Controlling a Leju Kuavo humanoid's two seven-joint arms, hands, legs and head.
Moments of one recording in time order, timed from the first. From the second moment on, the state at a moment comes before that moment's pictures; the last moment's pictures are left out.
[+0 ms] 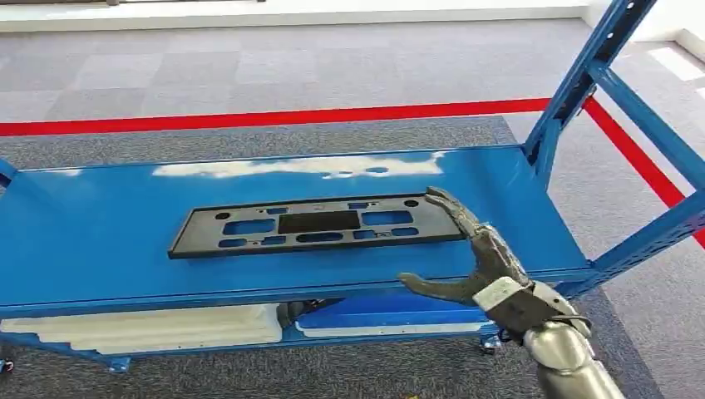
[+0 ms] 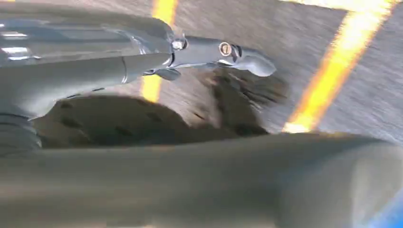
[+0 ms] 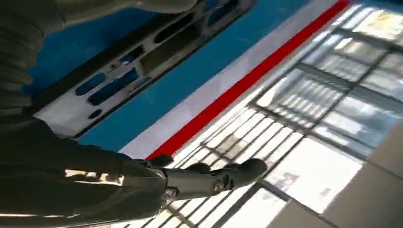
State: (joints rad) left arm -0.10 -0.21 1.28 -0.24 -0.93 -0.06 -0.13; right arm -0.04 -0.11 0.16 -1.88 0.24 0.21 -0.37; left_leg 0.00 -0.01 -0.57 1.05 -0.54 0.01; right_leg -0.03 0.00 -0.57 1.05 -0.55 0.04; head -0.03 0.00
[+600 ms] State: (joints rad) left arm -0.09 -0.20 1.28 -0.24 -0.94 -0.05 -0.11; right arm -0.06 -0.05 0.12 -1.93 0.09 0.24 -0.37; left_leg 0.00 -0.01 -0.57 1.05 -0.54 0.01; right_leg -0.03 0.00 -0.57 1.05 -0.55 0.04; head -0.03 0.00
